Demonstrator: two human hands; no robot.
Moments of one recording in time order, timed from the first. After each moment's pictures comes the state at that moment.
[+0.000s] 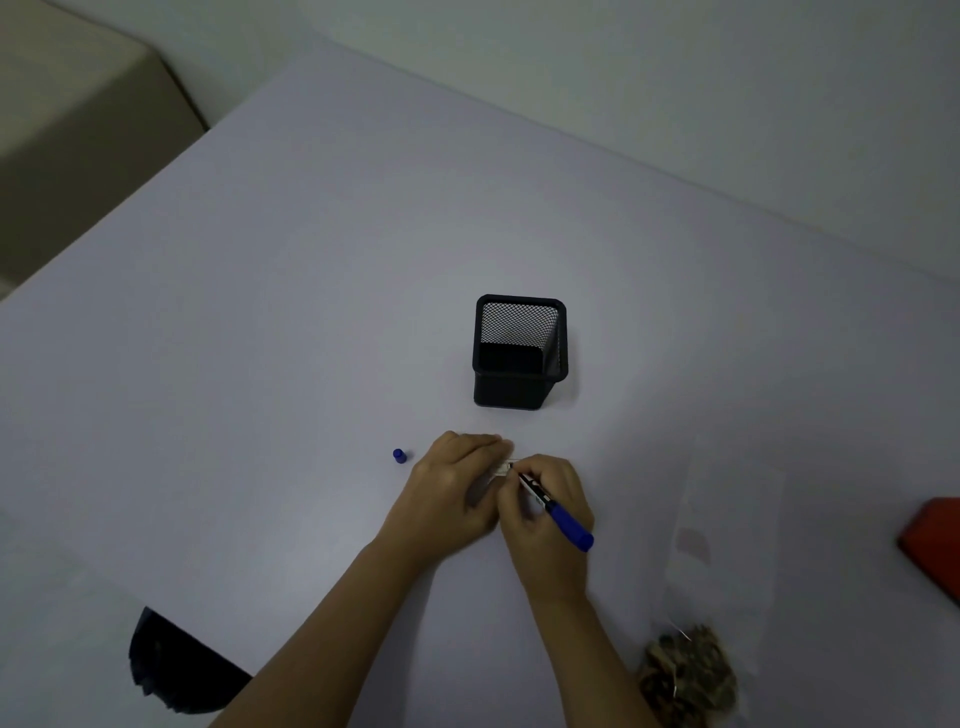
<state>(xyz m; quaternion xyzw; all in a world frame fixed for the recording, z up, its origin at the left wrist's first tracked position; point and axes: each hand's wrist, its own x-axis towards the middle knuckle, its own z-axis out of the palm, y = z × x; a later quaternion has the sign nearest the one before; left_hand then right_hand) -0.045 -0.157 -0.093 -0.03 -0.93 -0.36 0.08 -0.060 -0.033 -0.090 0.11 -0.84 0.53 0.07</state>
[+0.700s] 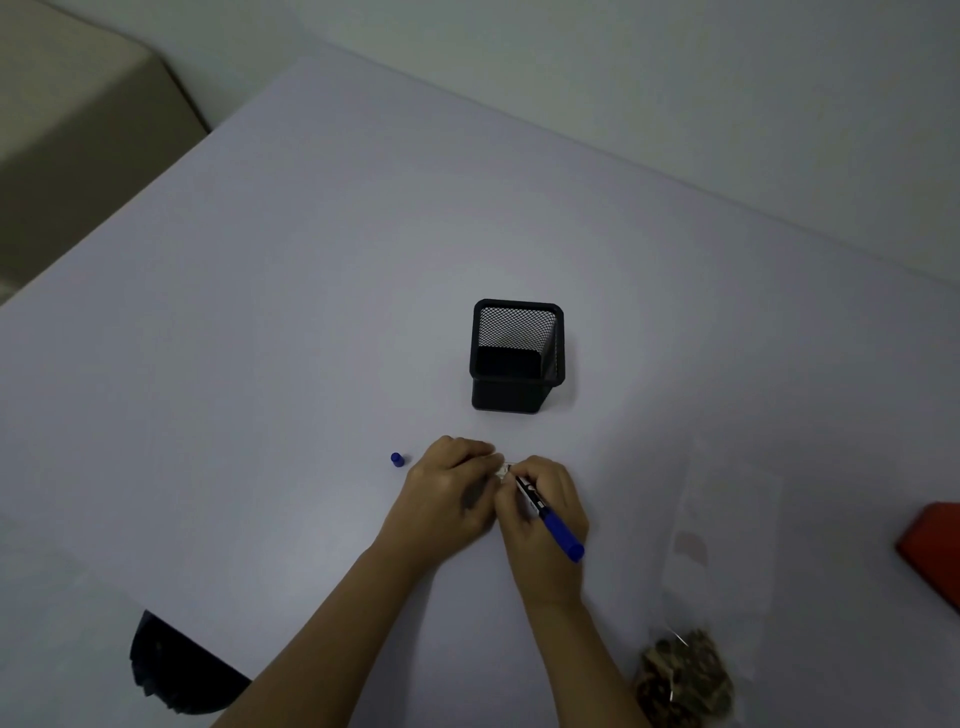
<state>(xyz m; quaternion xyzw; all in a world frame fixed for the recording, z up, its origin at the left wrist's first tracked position) -0.045 -0.157 -0.093 0.00 -0.93 -0.36 0.09 -0.061 -0.035 -0.093 0.10 -0.84 0.53 0.06</state>
